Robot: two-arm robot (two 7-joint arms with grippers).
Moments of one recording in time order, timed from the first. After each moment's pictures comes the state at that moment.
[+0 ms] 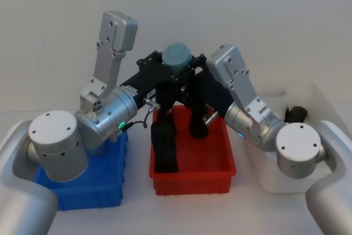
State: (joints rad) left arm -0.49 0.24 0.31 -1.48 -0.32 0.20 -0.38; right arm 0.57 0.03 -0.39 -1.18 -0.13 -0.16 0.36
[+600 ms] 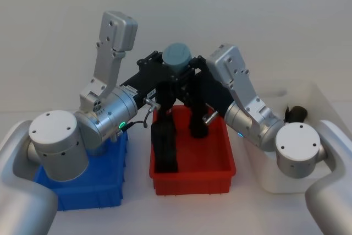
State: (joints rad) left arm -0.49 0.24 0.31 -1.47 -0.32 0.20 -0.38; right arm 0.57 0.03 -0.39 -1.17 -0.13 -0.16 0.36
